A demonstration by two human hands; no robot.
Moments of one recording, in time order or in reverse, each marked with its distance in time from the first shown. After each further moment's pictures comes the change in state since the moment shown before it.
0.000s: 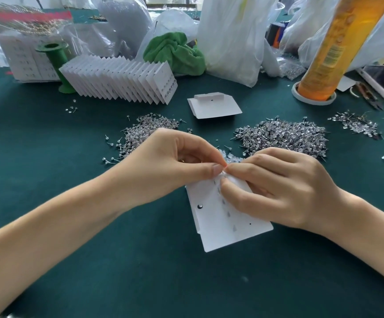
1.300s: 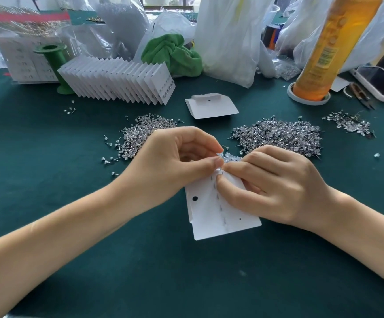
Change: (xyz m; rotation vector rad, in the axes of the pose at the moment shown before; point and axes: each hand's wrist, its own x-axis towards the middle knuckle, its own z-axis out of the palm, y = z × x) left_hand 0.002 -0.009 0.012 -0.076 0.135 0.110; right_hand 0.001 -0.003 0.000 -0.062 -0.001 0.024
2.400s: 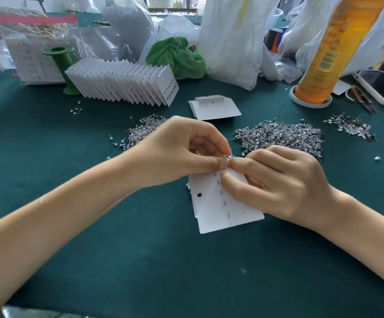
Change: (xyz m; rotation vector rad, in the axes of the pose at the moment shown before) left_hand 0.016 0.014 -0.010 0.165 -0.200 0.016; right_hand 0.003 0.003 0.000 -0.040 0.021 0.032
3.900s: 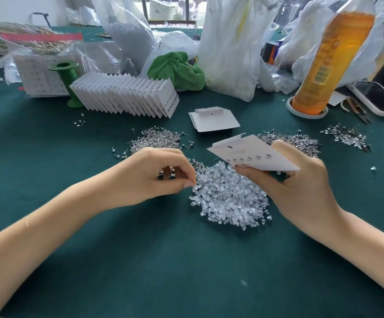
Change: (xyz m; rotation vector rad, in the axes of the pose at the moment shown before) left_hand -0.017 -0.041 -0.031 0.377 -0.077 0.180; right_hand -0.010 0.000 -0.003 0.619 0.080 0.807
